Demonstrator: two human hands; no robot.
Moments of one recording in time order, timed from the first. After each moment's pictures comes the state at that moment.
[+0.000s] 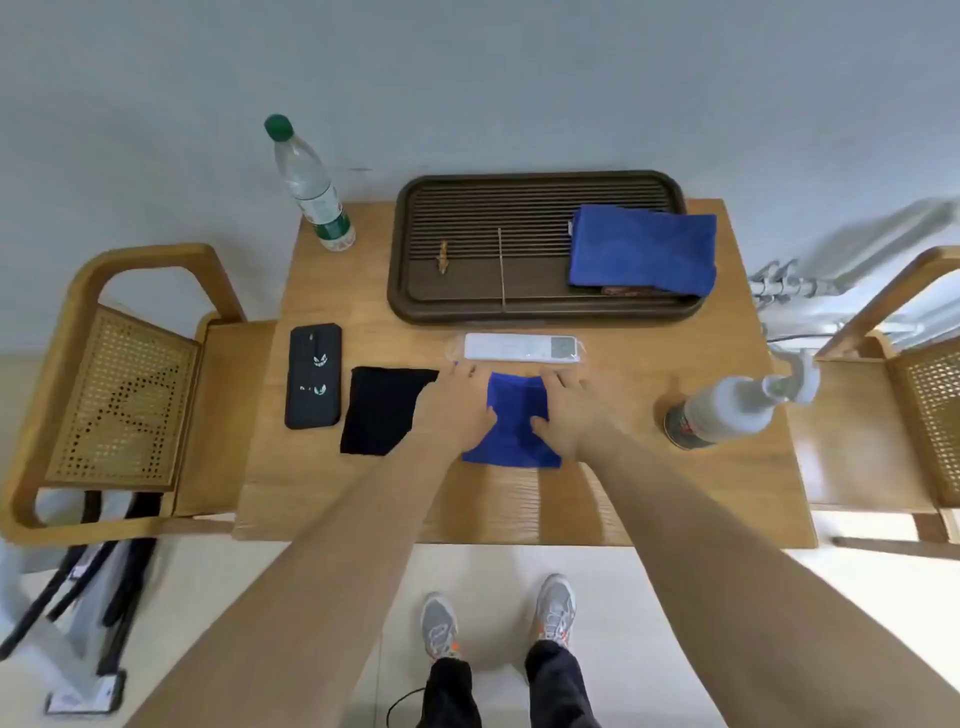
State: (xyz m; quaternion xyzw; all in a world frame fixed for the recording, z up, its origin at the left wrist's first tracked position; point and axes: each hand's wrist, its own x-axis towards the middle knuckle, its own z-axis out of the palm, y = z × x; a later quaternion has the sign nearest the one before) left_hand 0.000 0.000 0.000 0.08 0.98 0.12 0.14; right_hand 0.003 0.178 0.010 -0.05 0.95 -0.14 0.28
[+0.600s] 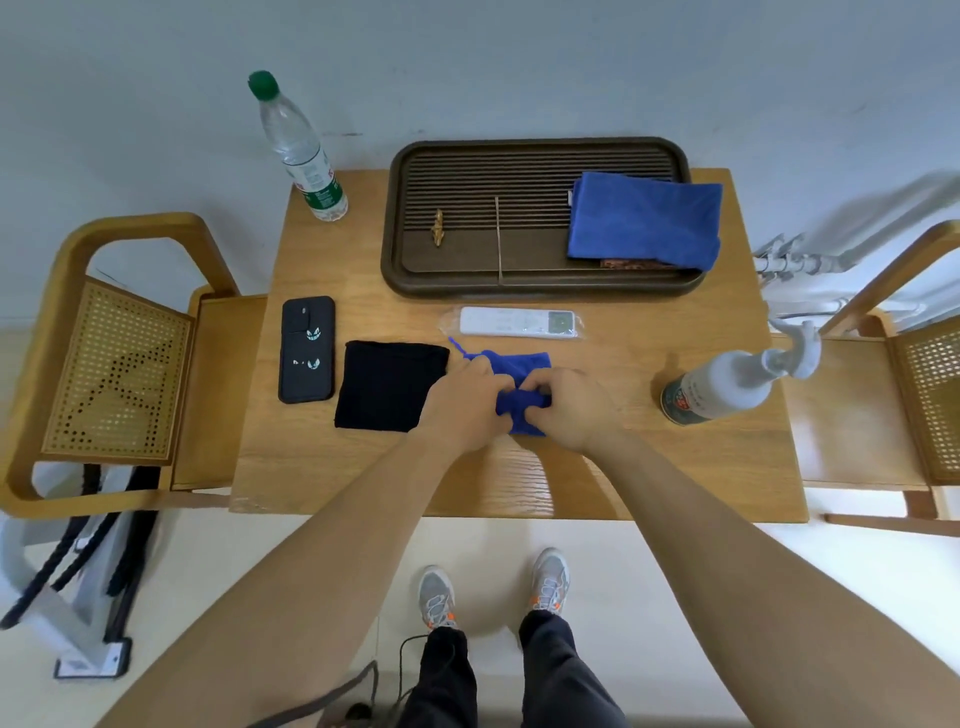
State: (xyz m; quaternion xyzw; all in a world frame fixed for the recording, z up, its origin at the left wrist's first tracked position) left_hand 0.024 0.014 0.017 0.15 0.97 0.15 0.16; right_hand 0.026 0.181 0.026 -0.04 0.93 -0.27 0.24
